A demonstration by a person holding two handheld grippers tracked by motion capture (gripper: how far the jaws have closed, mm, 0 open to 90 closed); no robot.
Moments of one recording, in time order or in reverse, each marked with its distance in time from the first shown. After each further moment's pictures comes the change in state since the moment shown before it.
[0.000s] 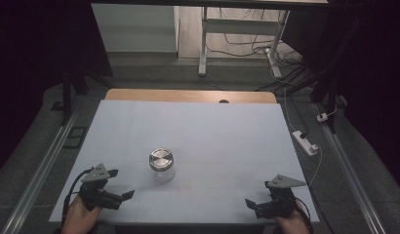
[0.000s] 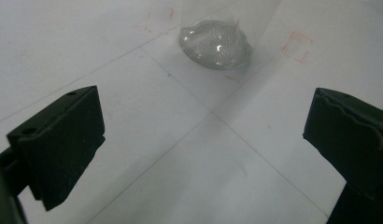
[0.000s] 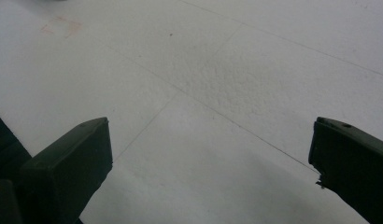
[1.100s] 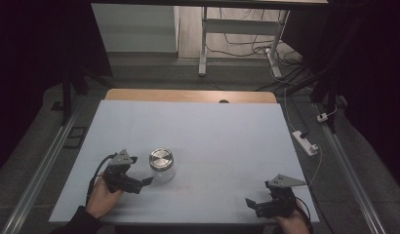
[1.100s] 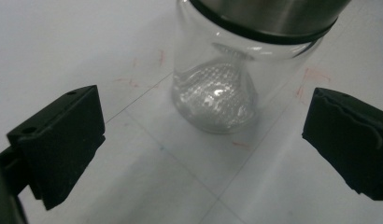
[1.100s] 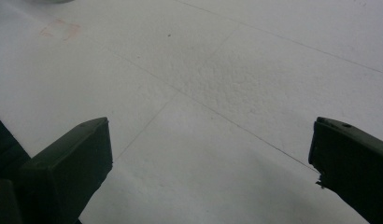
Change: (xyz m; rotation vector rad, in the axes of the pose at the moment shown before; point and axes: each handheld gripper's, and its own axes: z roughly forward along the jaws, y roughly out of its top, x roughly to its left) left arm 0.002 0.044 0.051 0.010 -0.018 0.052; right arm -0.002 0.000 0.000 0.000 0.004 0.016
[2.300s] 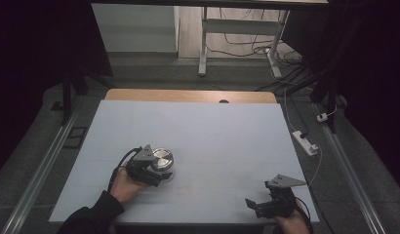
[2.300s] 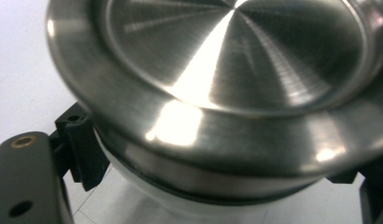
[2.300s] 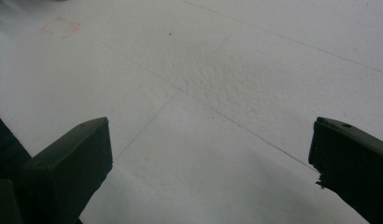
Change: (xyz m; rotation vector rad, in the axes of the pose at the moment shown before) left arm -0.008 0.033 0.050 0.020 -0.082 0.173; right arm 0.000 0.000 0.001 0.002 -0.001 -0.006
